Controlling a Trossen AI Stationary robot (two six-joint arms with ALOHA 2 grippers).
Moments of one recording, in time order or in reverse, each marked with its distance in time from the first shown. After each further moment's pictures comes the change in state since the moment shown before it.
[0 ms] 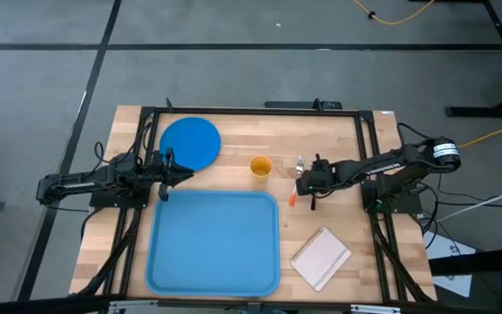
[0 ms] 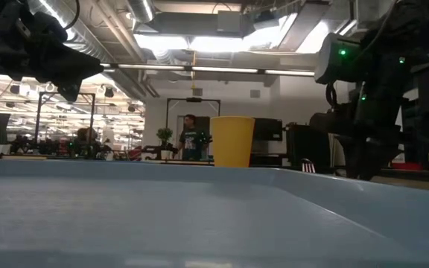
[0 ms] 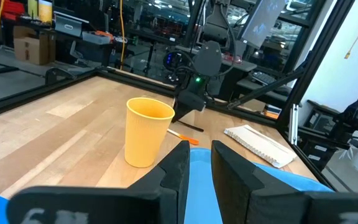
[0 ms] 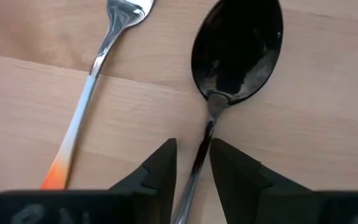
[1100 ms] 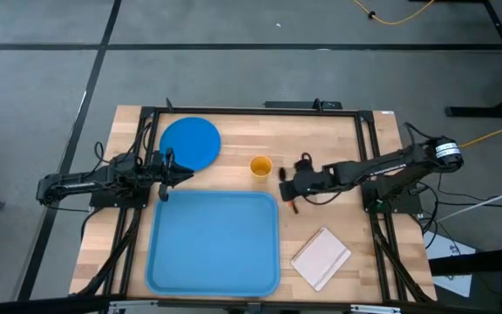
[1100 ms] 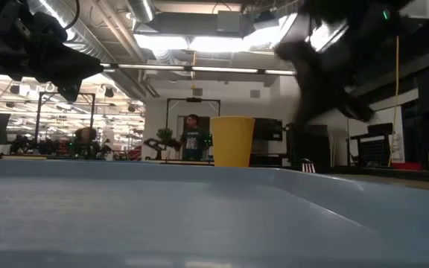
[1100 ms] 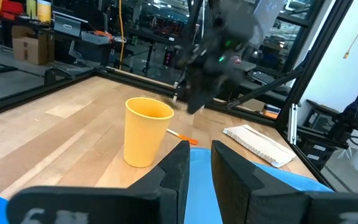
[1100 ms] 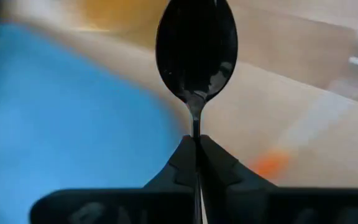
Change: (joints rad) left arm 0.000 0.000 0.000 0.000 0.004 0.000; right arm 0.135 -0.053 0.225 0.238 -0.002 -0.178
